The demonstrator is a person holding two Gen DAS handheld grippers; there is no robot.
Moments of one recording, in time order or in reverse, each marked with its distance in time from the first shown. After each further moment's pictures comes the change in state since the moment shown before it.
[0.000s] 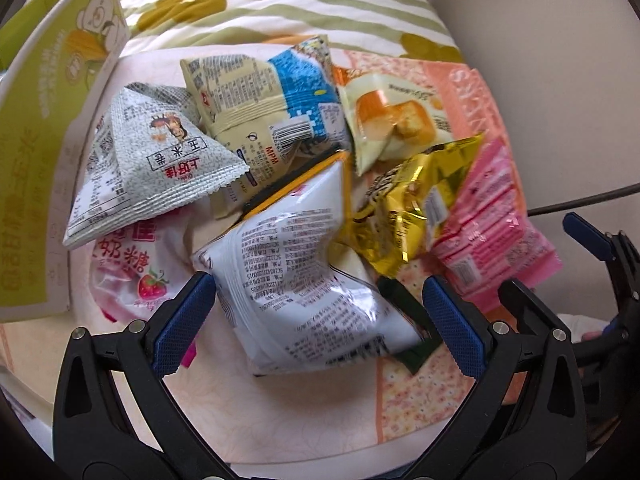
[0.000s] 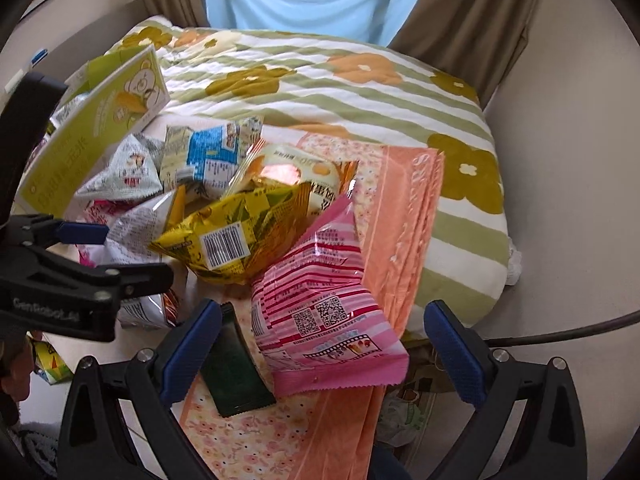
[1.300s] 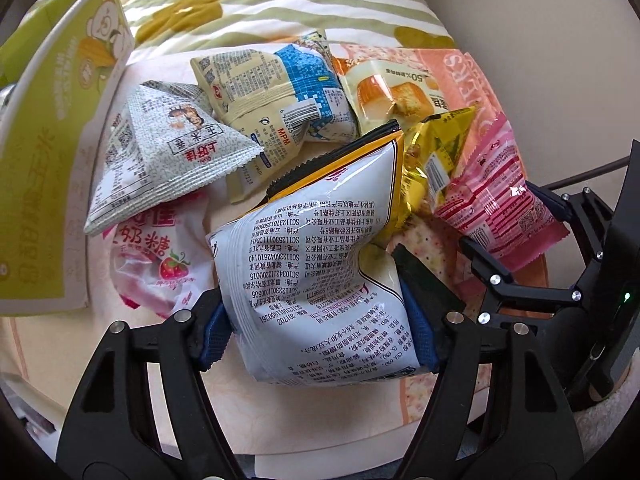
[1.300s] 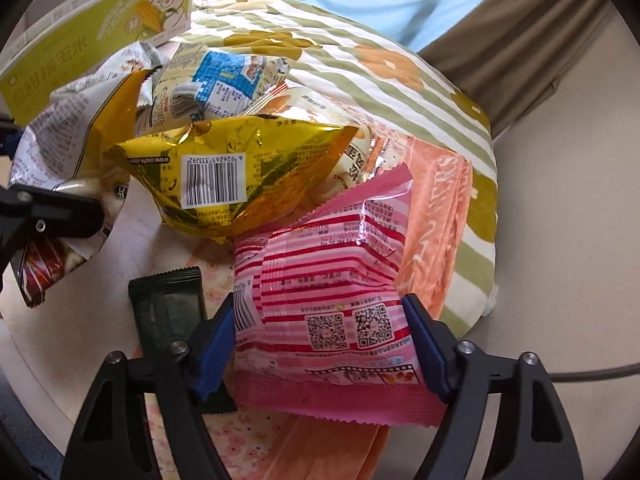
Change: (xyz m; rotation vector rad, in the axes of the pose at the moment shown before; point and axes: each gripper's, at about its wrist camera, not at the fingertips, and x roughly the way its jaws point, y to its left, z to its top) left arm -0.018 0.006 -0.019 0.069 -0.013 0.019; right arm 0.038 0.031 -0.025 -0.214 0.033 -0.129
